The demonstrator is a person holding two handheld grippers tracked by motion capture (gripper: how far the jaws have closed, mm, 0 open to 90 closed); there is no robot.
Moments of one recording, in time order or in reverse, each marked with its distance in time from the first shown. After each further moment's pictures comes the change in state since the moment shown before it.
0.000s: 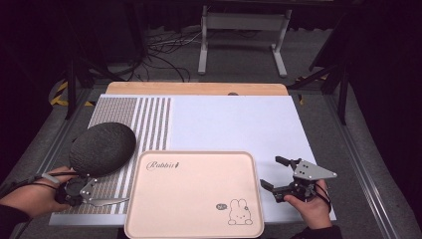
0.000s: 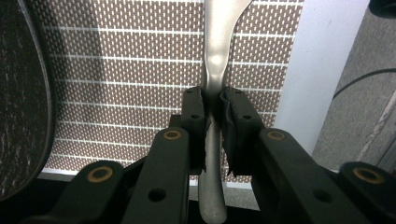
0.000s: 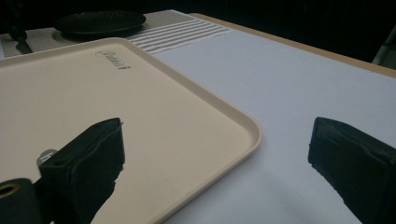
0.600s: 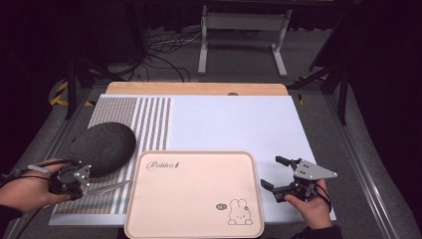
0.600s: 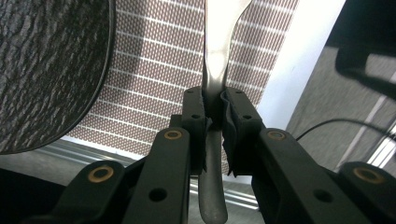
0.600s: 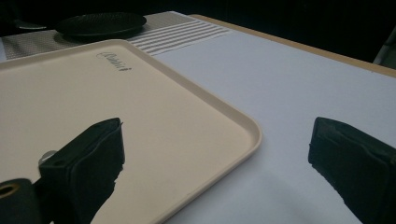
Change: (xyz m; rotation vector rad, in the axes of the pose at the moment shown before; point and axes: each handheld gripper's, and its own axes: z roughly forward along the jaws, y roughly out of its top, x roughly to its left) left arm 0.006 -0.004 -0.042 -0.131 -0.038 -0.233; right arm -0.001 0.000 -0.001 -0.003 0.001 0.007
